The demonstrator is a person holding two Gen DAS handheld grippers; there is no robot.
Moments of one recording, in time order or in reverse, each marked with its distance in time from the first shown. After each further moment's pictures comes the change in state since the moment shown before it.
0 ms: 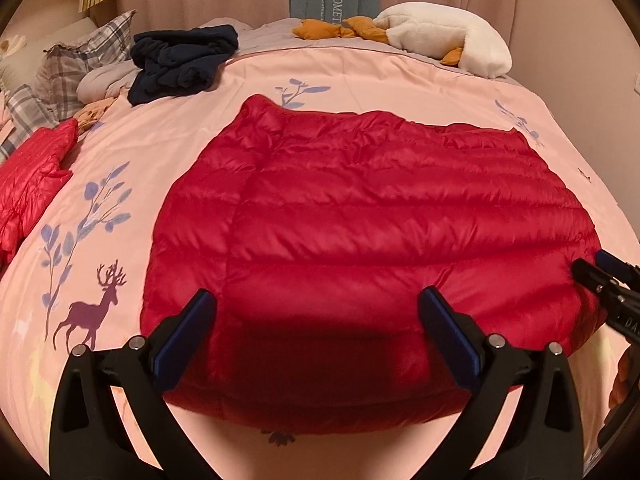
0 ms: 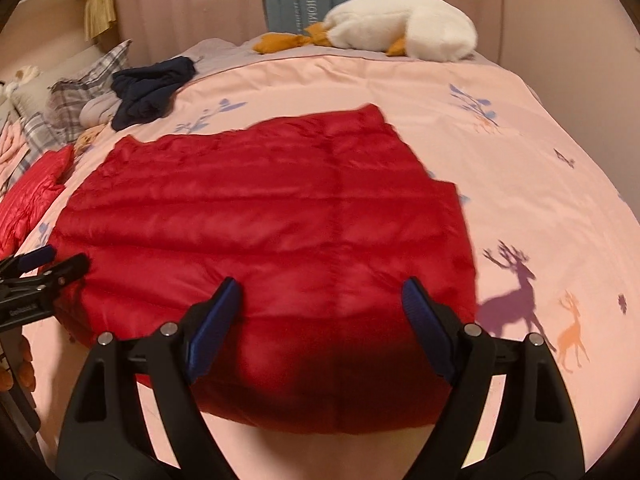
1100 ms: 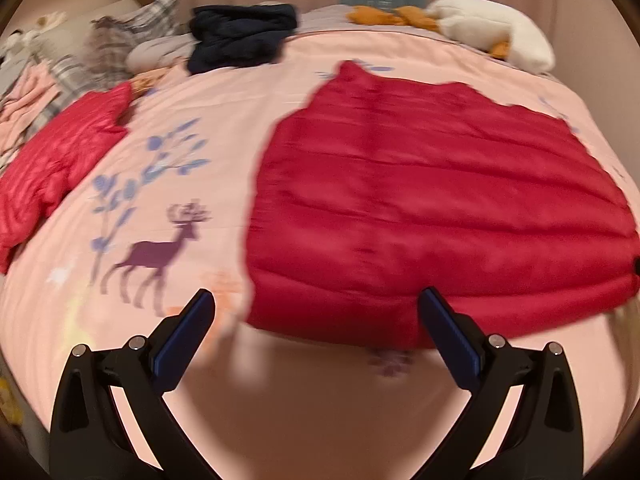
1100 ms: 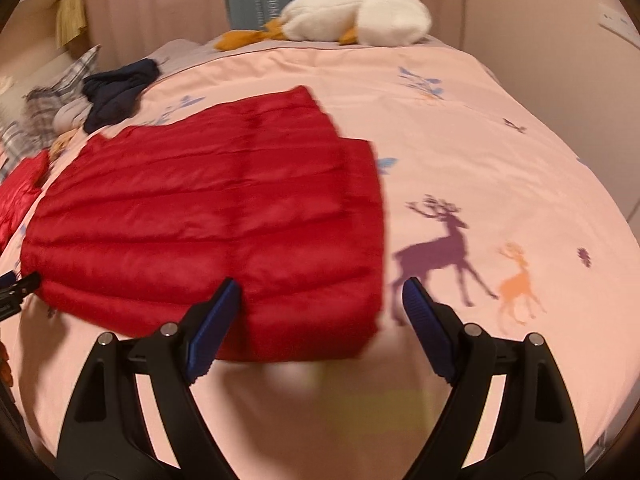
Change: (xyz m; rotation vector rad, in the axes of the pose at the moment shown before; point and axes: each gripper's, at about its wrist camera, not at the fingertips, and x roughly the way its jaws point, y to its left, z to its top) left arm -0.014 0.056 -0.038 -0.075 0.048 0.159; right arm -0.025 -0.046 -0.028 0.061 0.013 -0.120
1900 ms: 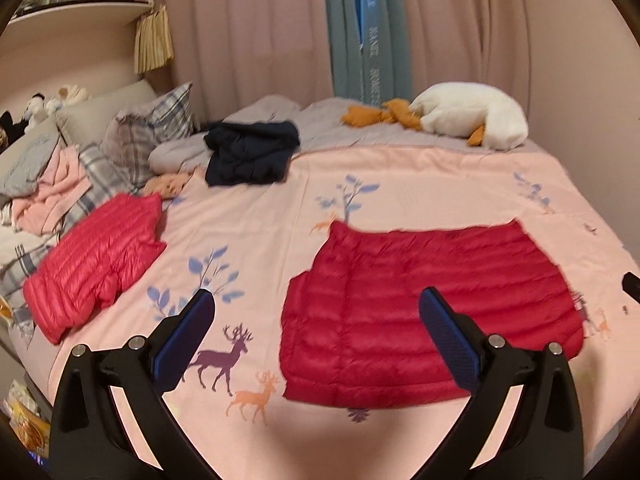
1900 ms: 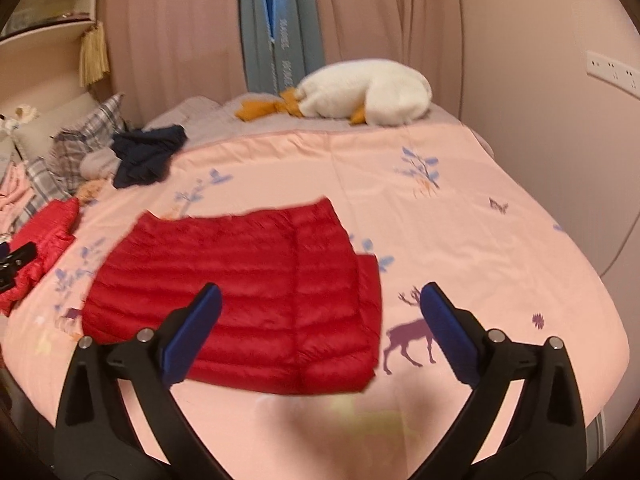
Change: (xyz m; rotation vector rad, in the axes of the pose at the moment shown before) left arm -0.153 -0.019 0.069 0.056 -0.298 -0.011; right arm -0.125 0.025 0.063 -0.020 -0.206 0.092
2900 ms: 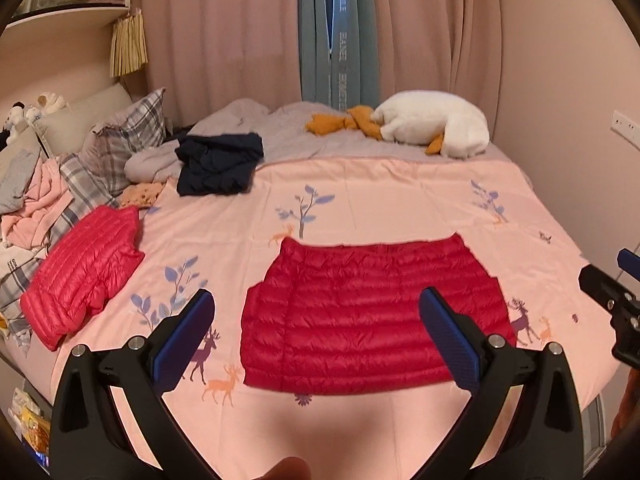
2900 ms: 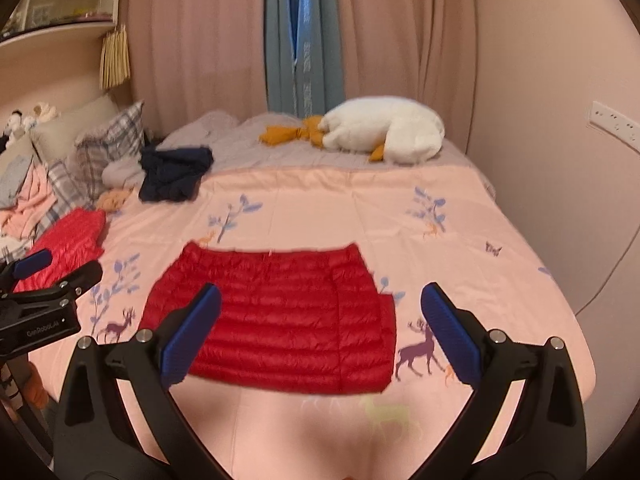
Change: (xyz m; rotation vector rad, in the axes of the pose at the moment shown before) left arm -0.056 -0.038 0.040 0.009 0.049 -0.084; right arm -0.074 0.061 0.055 -0.065 0.026 0.001
